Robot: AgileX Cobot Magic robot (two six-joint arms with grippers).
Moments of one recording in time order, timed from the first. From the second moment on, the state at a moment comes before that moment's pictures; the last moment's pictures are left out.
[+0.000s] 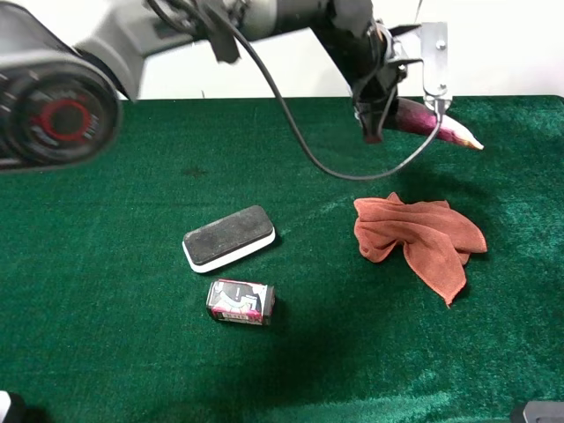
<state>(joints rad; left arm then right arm) -0.78 2.43 -2.20 -0.18 0.63 1.05 -0.06 -0.01 -0.53 0.33 1.06 -0.24</state>
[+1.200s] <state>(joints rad) -0.54 1.64 -1.06 -0.15 0.23 0.82 -0.06 -0.01 -0.53 0.33 1.05 -0.24</state>
